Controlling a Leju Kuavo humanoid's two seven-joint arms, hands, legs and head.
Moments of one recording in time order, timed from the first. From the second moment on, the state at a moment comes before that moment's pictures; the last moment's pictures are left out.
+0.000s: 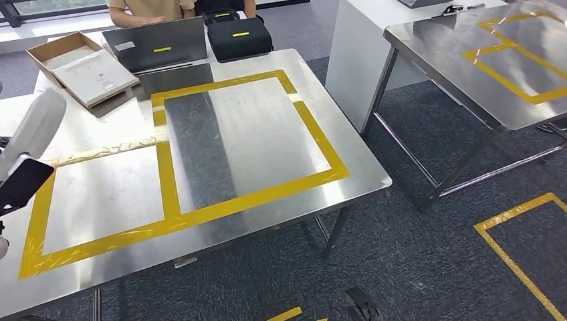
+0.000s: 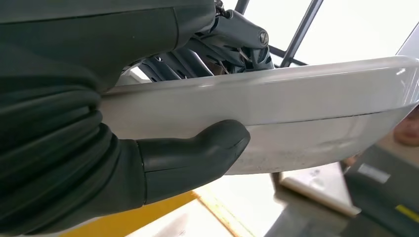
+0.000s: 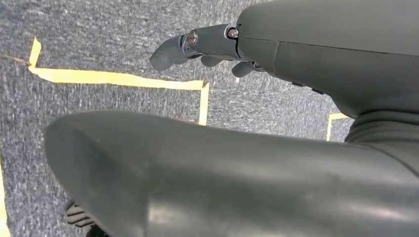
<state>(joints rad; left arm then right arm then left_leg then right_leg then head) -0.99 0.19 -0.50 -0.41 -0.55 0.44 -0.39 -0.07 0.07 -1.20 -0.19 1.15 0.58 0.06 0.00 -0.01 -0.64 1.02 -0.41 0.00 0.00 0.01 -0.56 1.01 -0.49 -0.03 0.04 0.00</state>
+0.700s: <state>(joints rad) -0.96 0.13 -0.64 -0.26 -0.67 0.45 -0.24 -0.07 0.07 -1.21 -0.19 1.17 0.58 0.06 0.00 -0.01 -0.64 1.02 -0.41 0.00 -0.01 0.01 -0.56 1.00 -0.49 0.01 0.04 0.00</state>
